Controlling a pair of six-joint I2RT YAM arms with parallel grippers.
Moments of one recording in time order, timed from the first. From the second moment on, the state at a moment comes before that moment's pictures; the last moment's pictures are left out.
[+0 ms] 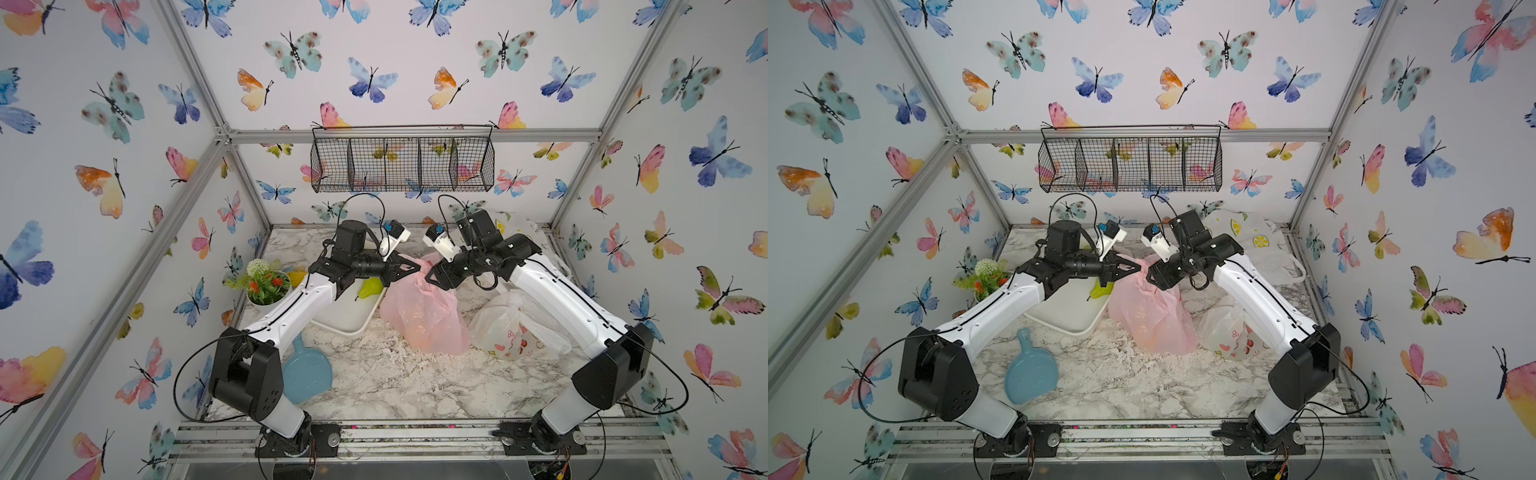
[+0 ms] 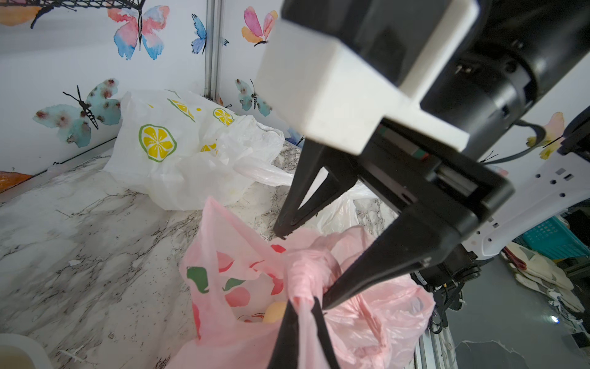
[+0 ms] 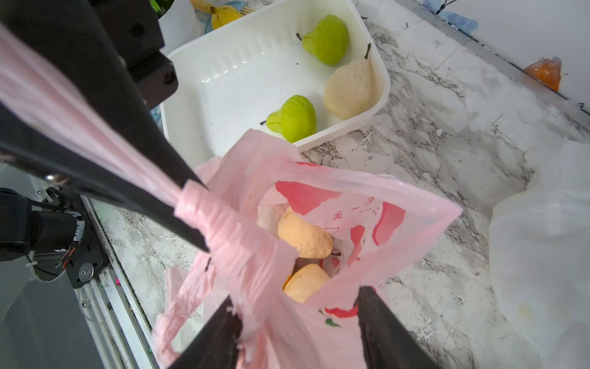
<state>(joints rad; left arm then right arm) -0.45 1.56 1.28 -0.18 0.90 0.03 0.61 1.64 1.66 -0.93 -0.30 -0.16</state>
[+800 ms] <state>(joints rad) -0.45 1.56 1.29 -0.20 0.90 0.04 0.61 1.61 1.65 -0.98 -0.29 -0.18</state>
